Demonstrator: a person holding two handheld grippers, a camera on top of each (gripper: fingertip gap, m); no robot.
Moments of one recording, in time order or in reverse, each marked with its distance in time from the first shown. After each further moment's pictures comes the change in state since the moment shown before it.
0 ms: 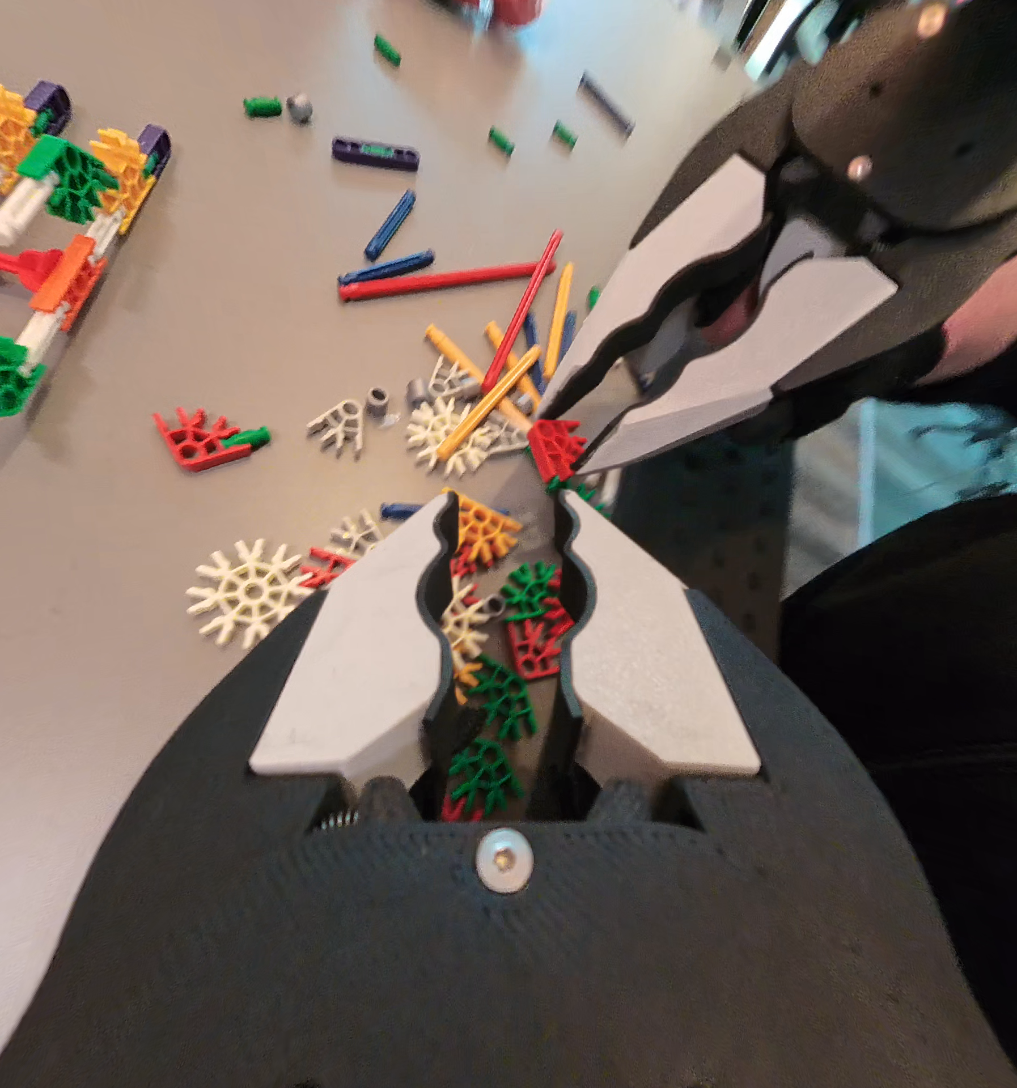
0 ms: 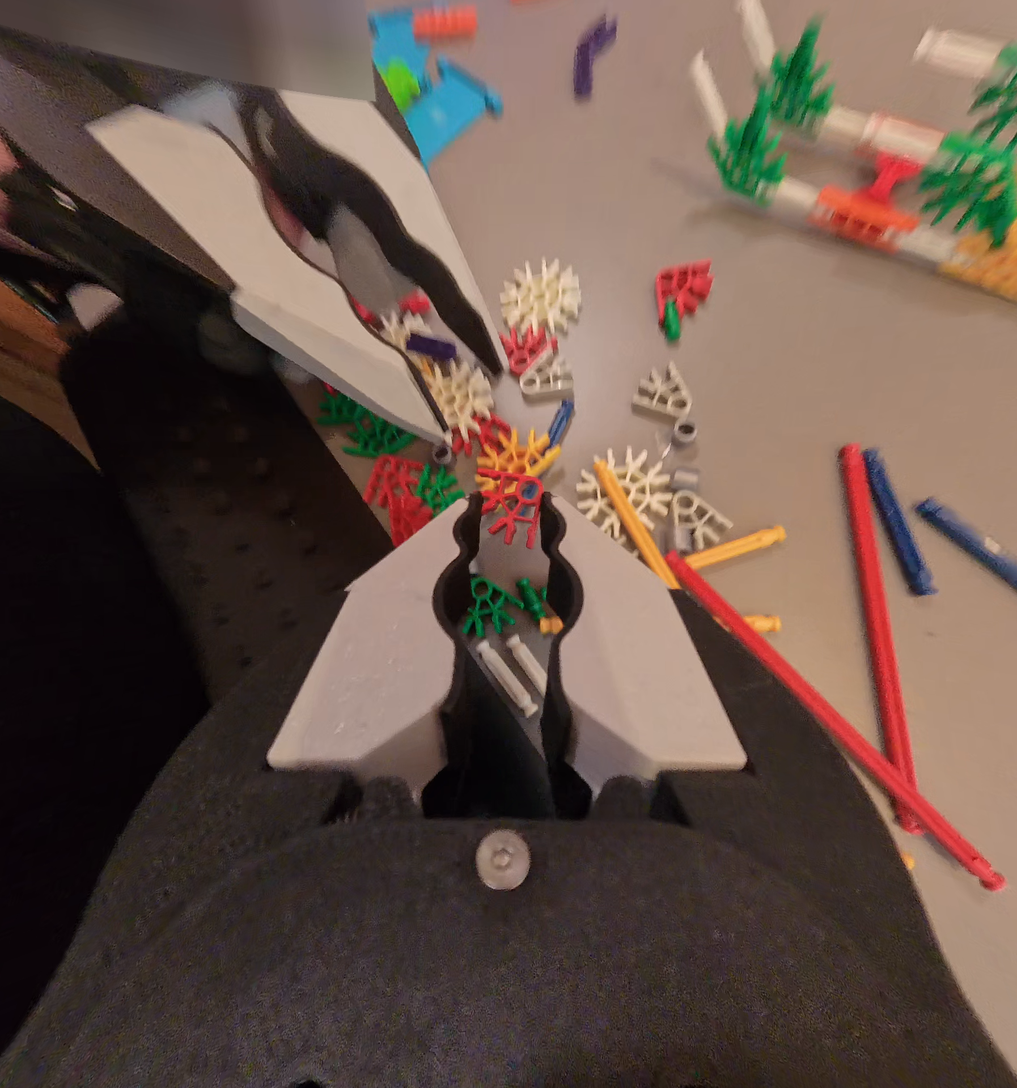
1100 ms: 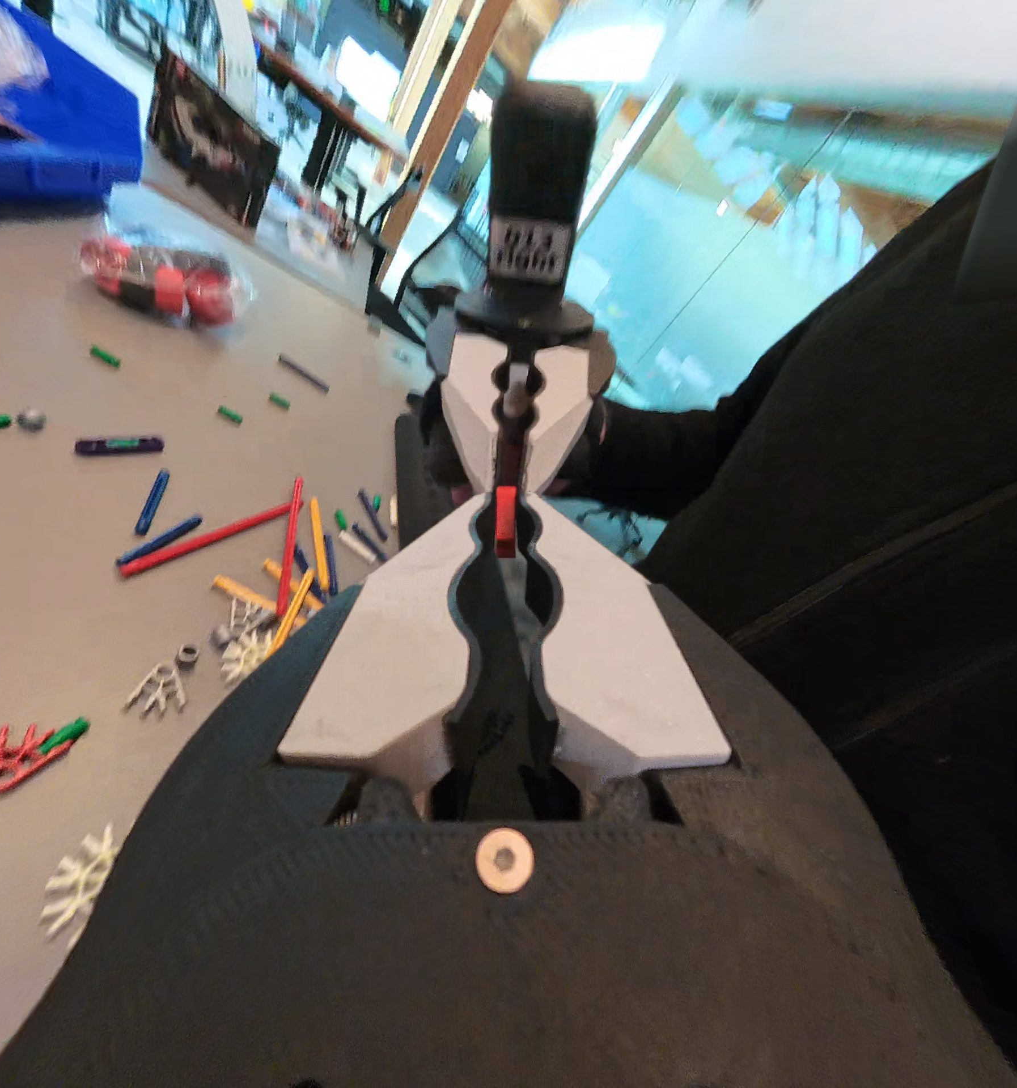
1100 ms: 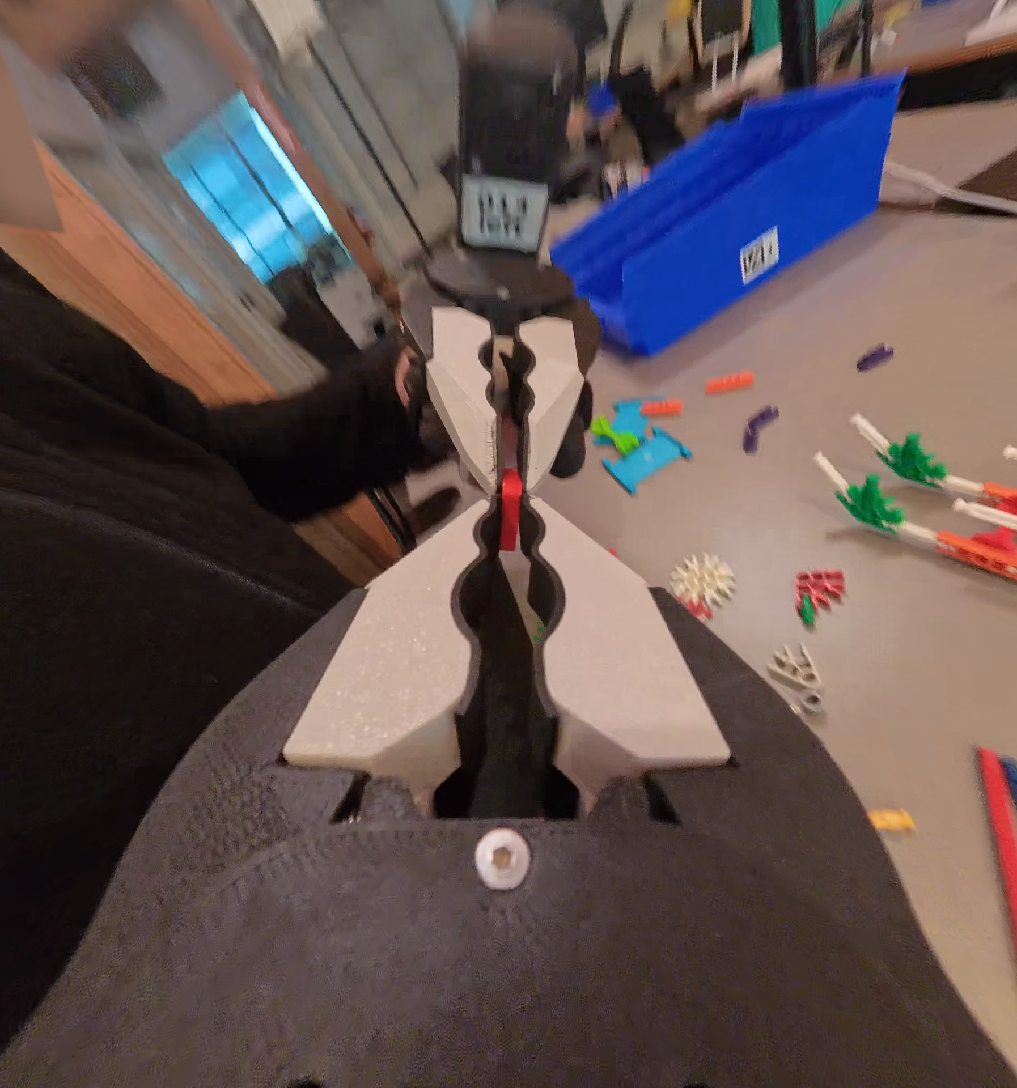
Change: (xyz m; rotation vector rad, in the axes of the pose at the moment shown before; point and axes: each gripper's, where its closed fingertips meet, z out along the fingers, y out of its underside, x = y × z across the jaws) left arm 0.055 -0.103 -0.073 0.262 0.586 -0.038; right arm -0.040 -0.113 -0.072 0.414 -0.454 0.123
